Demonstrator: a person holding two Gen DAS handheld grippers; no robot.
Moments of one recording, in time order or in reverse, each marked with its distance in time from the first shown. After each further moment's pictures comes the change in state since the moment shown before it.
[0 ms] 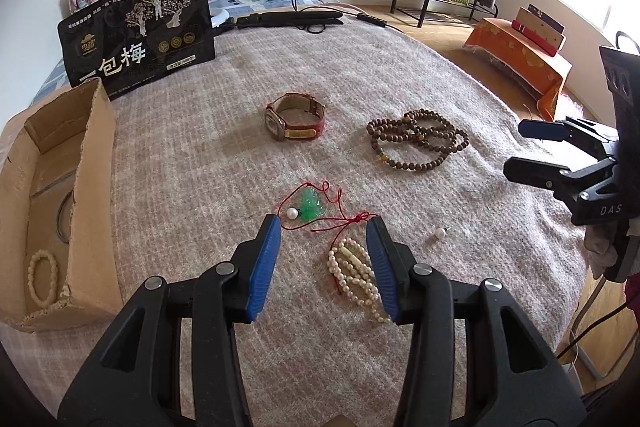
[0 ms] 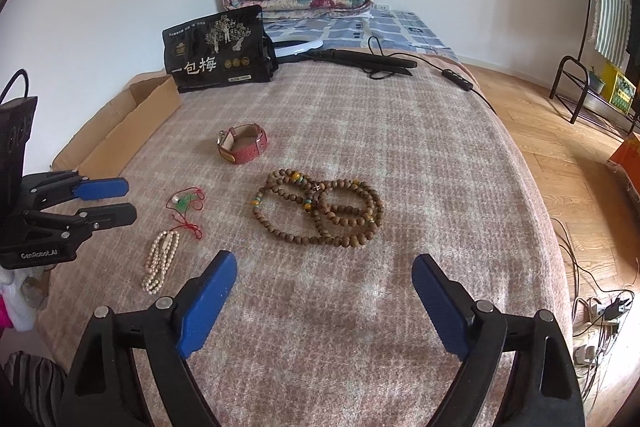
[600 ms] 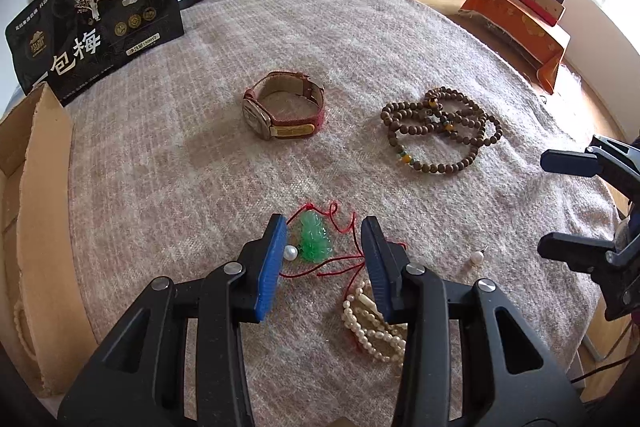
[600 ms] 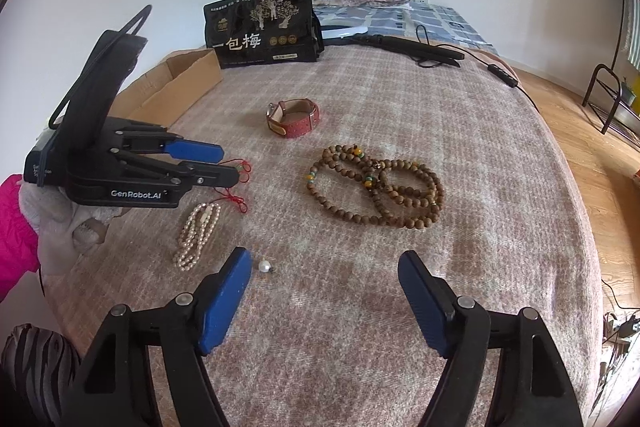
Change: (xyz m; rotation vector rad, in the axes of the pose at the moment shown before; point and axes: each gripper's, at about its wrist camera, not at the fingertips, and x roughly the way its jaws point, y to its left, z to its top) left arm 0.062 0.006 0.026 0.044 0.139 -0.029; right arm 0.012 0.028 -0.013 -0.070 0.035 0.109
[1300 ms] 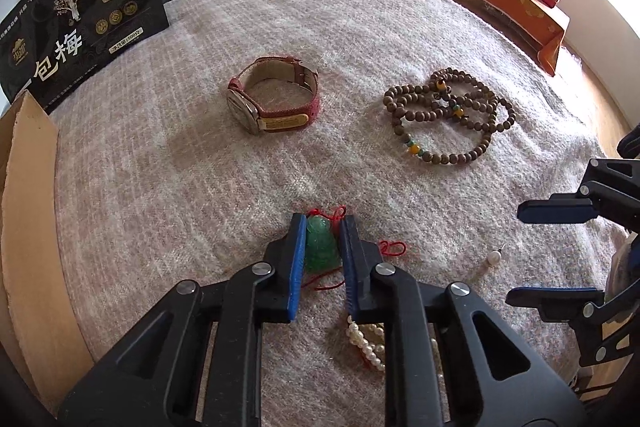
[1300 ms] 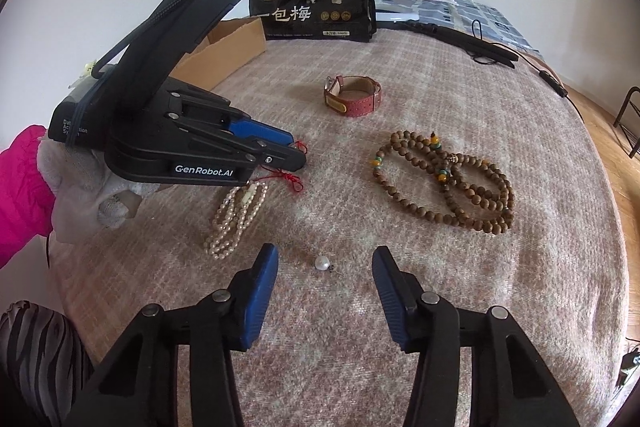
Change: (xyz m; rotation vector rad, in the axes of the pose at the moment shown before) left arm 0.018 -0.004 0.004 0.041 0.041 0.012; right arm 0.027 0.035 -0.002 -0.105 0.056 0.080
